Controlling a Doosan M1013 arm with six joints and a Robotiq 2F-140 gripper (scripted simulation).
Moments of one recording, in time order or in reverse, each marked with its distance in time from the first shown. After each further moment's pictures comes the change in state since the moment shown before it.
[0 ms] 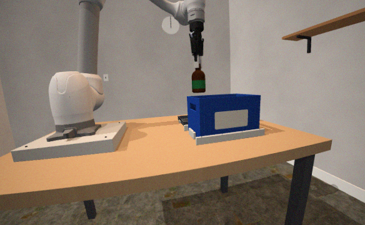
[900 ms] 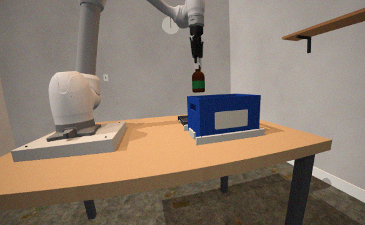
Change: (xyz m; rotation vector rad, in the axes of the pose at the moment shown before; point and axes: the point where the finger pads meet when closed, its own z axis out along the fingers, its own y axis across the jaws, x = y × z) arm -0.025 -0.049 0.000 0.000 0.000 0.000
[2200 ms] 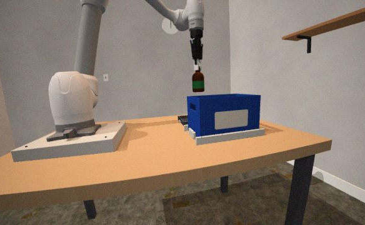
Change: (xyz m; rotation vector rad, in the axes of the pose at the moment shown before) arm -0.025 -0.048 0.000 0.000 0.000 0.000
